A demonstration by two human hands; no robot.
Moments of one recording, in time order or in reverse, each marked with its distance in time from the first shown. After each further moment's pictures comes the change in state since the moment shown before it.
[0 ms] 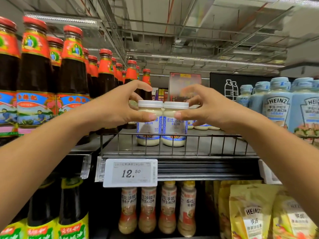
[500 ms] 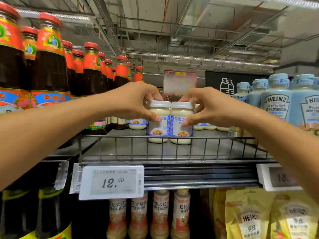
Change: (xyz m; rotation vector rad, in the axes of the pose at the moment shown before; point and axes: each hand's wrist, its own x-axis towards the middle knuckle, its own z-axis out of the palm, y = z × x) left_hand 0.064 0.004 0.024 0.430 -0.100 0.145; right_hand 0.024 0.036 -0.029 -0.356 -0.040 -0.119
